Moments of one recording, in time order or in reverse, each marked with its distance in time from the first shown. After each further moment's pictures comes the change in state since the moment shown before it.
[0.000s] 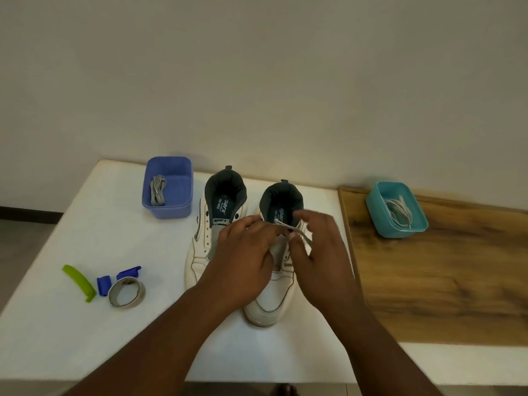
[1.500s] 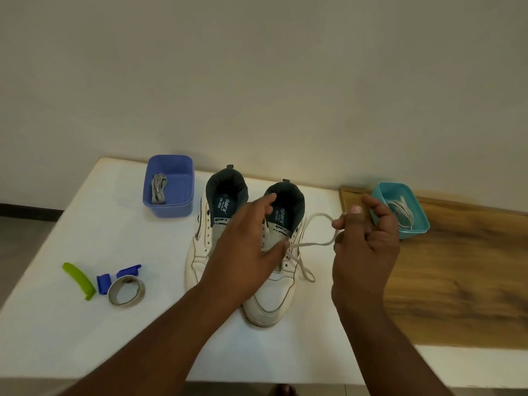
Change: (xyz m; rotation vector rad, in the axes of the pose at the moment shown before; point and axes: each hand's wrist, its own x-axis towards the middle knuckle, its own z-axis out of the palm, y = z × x) left_hand -0.002 0.005 -0.015 -0.330 0.145 -0.063; right_hand 0.012 -0.018 -0.016 0.818 0.581 0.216
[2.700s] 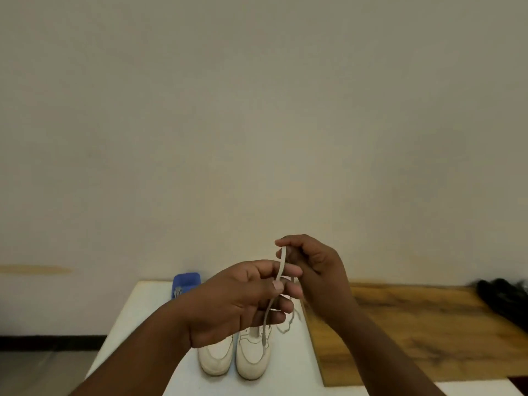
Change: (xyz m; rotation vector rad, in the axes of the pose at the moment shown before) left_hand -0.133 0.245 -0.200 -0.907 -0.698 0.001; right_hand -0.073 -0.272 -0.051 -0.150 -0.609 -0.495
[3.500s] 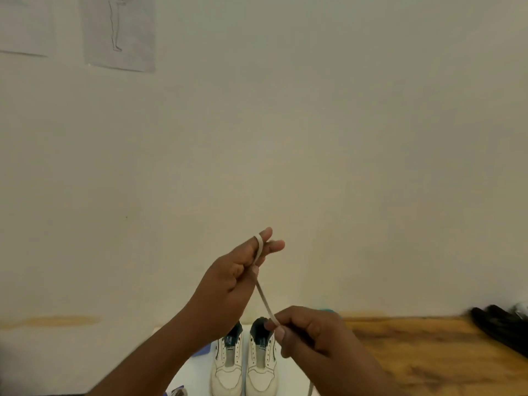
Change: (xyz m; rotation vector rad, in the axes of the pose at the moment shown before) left_hand -0.089 0.055 0.089 0.924 0.426 0.736; right_hand -0.122 -0.169 -0.030 -0.287 -0.275 0.026
